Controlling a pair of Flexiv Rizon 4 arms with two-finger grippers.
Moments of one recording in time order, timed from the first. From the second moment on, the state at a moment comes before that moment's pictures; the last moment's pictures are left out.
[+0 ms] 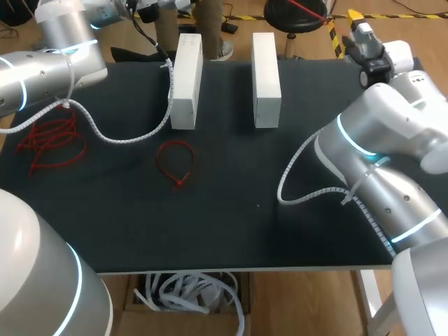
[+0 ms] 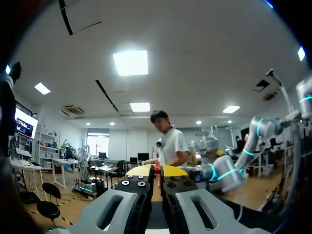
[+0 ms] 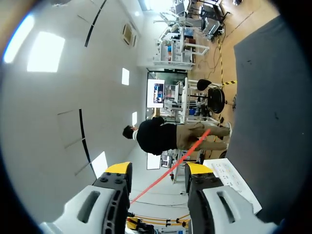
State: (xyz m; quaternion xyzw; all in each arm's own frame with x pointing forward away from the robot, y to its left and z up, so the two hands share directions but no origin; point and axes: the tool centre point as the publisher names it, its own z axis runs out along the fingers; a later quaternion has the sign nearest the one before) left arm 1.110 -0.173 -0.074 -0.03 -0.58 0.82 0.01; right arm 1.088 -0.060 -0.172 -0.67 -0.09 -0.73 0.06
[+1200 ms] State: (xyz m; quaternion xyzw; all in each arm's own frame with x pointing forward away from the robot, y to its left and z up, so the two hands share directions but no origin) left arm 1.110 -0.173 -0.074 -0.03 -0.58 0.82 0.01; right arm 1.088 -0.059 -0.178 -0.67 -0.11 -0.73 0.05
